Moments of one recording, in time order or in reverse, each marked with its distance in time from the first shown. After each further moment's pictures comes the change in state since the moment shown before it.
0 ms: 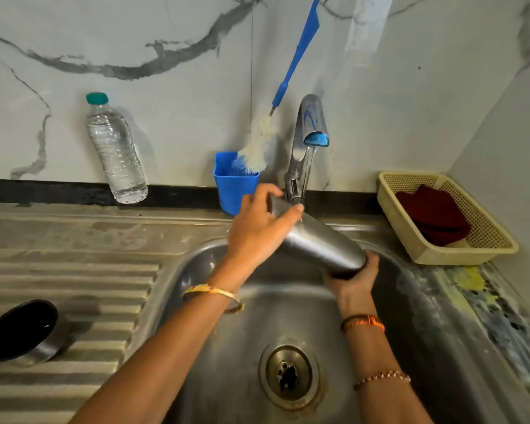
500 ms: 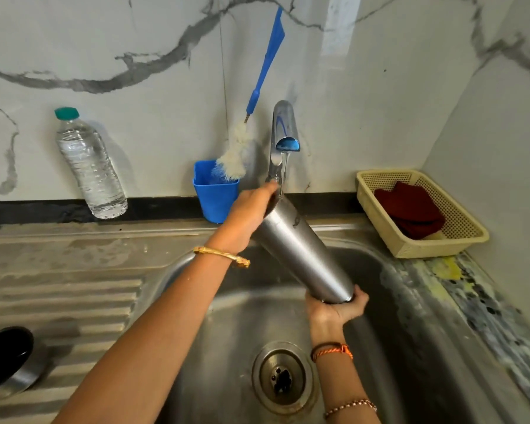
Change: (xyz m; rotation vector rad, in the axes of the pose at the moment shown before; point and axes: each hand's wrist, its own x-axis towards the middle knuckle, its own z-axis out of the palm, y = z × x) left_hand 0.041 0.020 0.012 -0.184 -0.202 -0.314; right_hand -0.004 0.021 -0.032 0.347 0.015 -0.108
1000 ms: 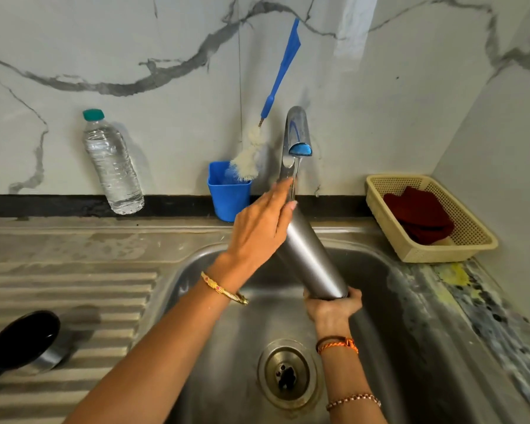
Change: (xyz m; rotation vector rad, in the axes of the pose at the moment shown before) left_hand -0.010 -0.036 0.001 0.655 0.450 1.114; right_hand -0.002 0.006 0.005 -0.123 0.114 0.111
